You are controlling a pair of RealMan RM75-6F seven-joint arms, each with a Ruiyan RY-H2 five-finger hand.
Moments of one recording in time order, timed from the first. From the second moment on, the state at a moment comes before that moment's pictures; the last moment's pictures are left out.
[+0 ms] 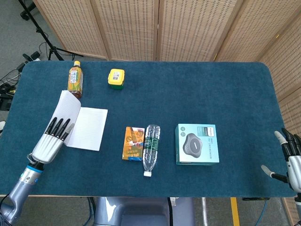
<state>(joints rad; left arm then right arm) -0.37 -1.63 0.04 -0.73 1.71 1.47 0.20 0.05 -1.08 0.08 -1.51 -1.56 1.58 0.25</state>
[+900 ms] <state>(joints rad) -0.45 -1.67 0.05 -0.74 1.84 1.74 0.18 0.05 -1.08 0.08 -1.50 -1.55 1.58 0.26</state>
